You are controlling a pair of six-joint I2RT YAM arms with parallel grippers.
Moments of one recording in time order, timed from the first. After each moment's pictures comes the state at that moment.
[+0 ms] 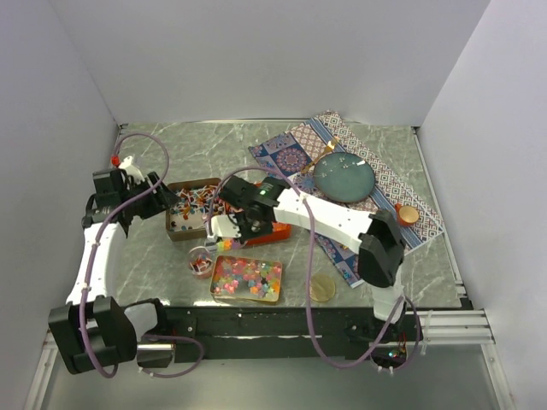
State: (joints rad) left arm 0.22 1.11 0.85 -0.45 0.48 -0.31; right arm 1.03 1.92 1.75 -1.09 -0.02 -0.89
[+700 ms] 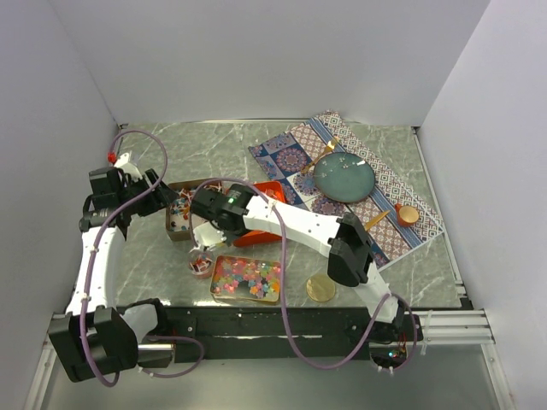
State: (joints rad) left arm 0.22 1.06 0.87 -0.45 0.47 -0.31; right arm 1.14 2.15 2.07 -1.27 0.35 -0.99
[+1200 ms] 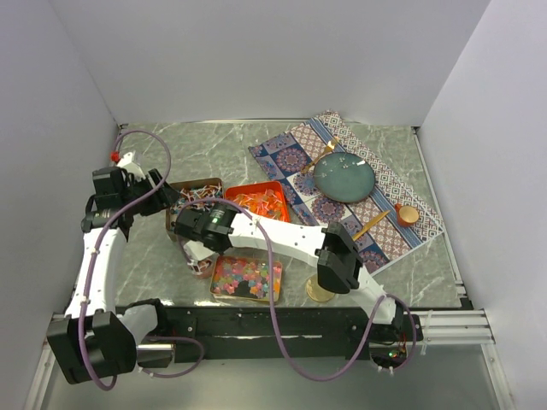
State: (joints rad) left arm 0.19 1.05 0.87 -0.45 0.45 -0.31; right arm 1.23 2.22 2.12 -1.25 0.55 -1.04
